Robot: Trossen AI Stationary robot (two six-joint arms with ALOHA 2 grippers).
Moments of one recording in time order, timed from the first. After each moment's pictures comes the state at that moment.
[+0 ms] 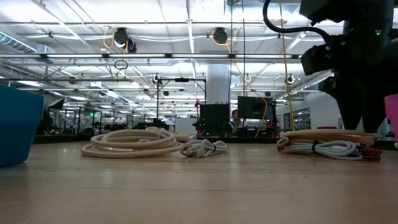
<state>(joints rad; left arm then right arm) -0.70 1.39 1.40 -0.18 -0.63 -0.89 0.33 1.41 0.80 -0.82 0.05 0.50</state>
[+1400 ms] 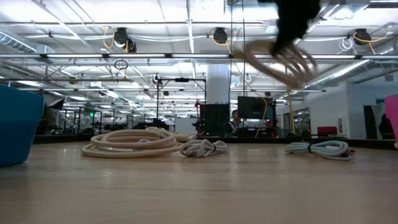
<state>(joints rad) -0.70 1.39 1.40 -0.18 -0.63 -0.89 0.26 1.41 1.23 -0.87 0.31 0.53</state>
